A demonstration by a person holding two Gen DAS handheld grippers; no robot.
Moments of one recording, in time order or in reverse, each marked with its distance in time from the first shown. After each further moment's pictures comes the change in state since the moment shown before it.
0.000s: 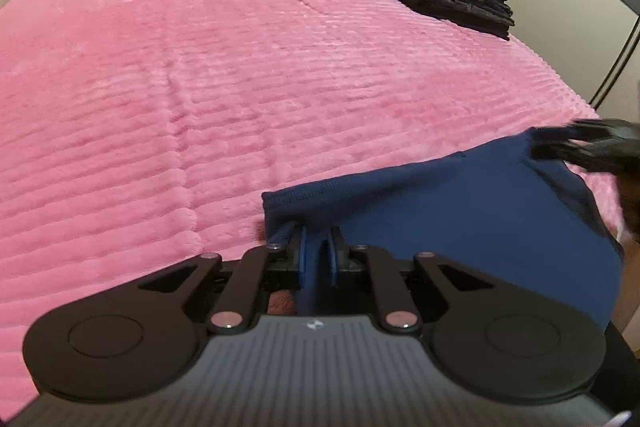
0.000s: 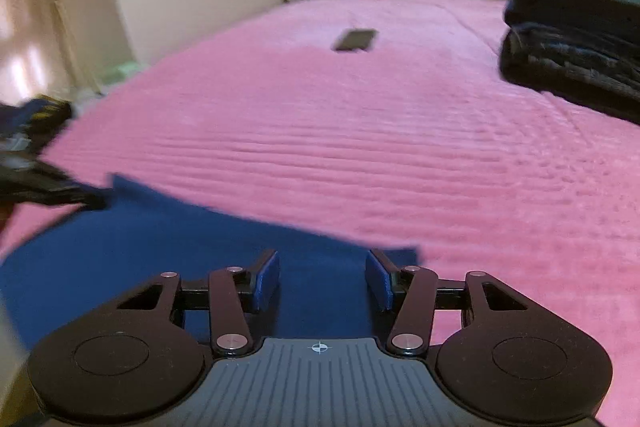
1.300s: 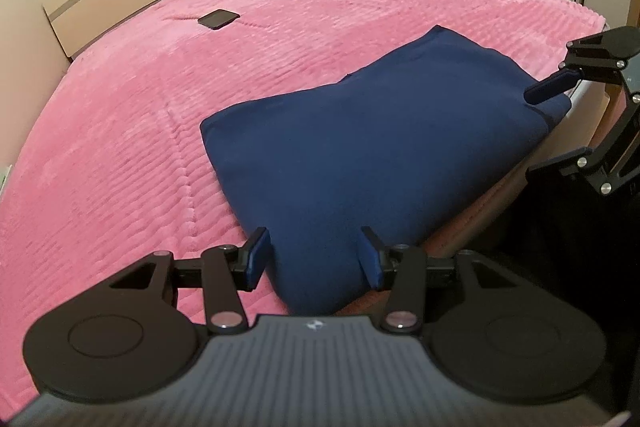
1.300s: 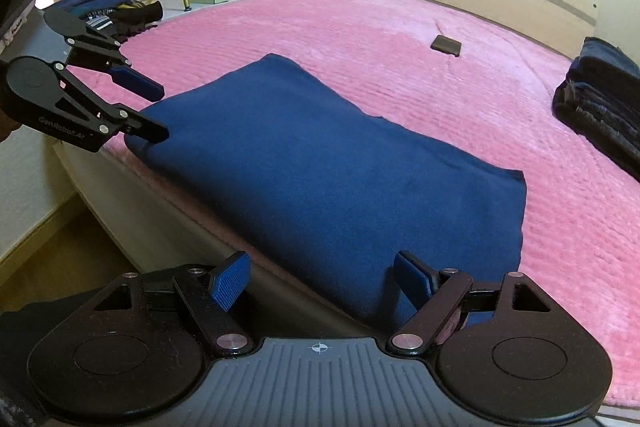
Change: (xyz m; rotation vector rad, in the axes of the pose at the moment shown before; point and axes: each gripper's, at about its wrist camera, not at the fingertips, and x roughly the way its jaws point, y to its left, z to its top) left arm -0.097 -0.121 -0.096 0.341 -0.025 0.198; right arm -0.057 0.138 -0.088 -0.315 0.083 -0.043
